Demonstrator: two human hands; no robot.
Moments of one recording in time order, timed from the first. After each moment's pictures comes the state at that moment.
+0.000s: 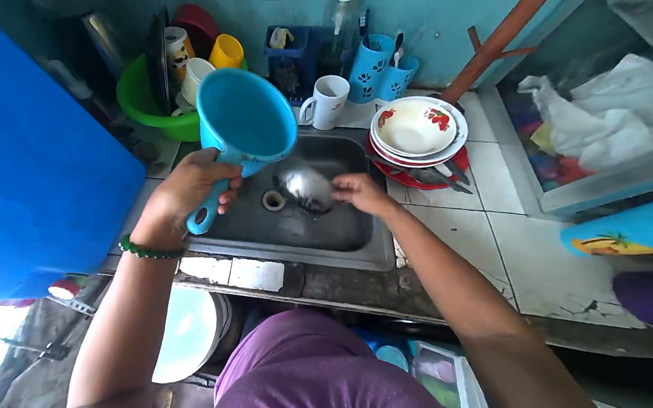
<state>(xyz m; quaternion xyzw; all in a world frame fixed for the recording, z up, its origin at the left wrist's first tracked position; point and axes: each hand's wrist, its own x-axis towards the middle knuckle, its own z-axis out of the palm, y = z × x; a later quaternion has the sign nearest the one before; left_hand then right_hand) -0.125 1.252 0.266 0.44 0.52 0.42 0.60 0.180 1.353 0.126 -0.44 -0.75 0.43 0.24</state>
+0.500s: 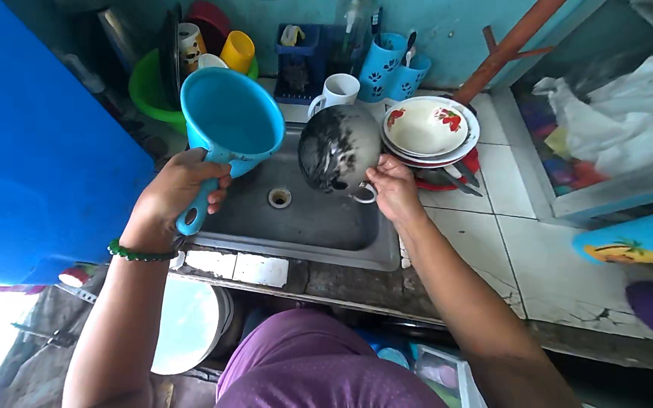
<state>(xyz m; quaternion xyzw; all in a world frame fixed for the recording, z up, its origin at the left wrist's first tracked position) -0.143 1.235 0.267 0.44 0.54 0.44 0.56 0.186 1.342 0.124 -0.37 -0.53 0.51 0.56</state>
